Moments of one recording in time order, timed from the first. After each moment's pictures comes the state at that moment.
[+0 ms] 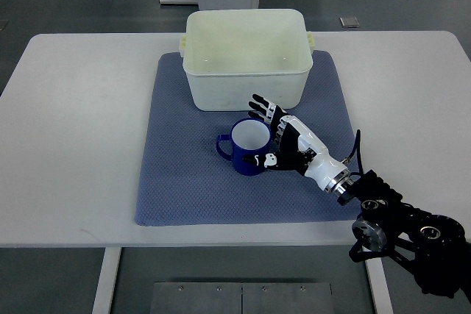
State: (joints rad) left arm -0.03 0.00 -0.10 -0.12 0.09 0.06 -0.04; right arm 0.58 -0.20 0.39 1.06 -0.58 0.02 0.59
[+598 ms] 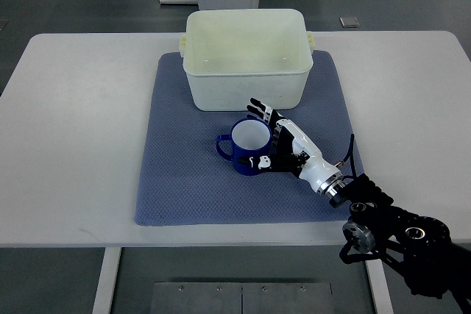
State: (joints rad) left arm -0.03 0.00 -0.10 -0.12 0.09 0.06 -0.04; right arm 0.59 -0.13 0.37 0.97 -0.58 0.00 0.61
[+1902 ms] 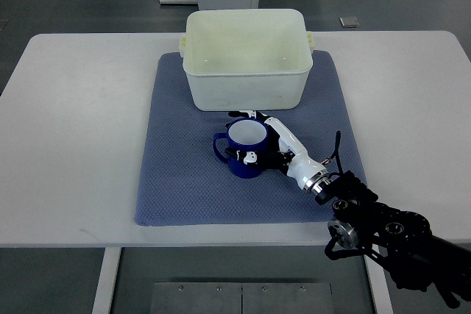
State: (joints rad) left arm -0.03 0.00 -0.10 -0.12 0.09 0.06 -0.04; right arm 0.65 -0.07 0.31 0.90 -0.58 -0.06 0.61
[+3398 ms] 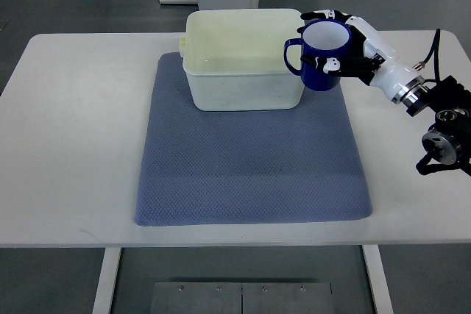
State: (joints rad) left arm -0.03 0.00 -0.10 -0.12 0.08 0.06 -0.04; right arm 0.96 -0.52 0.30 1.13 -0.42 0.04 0.56
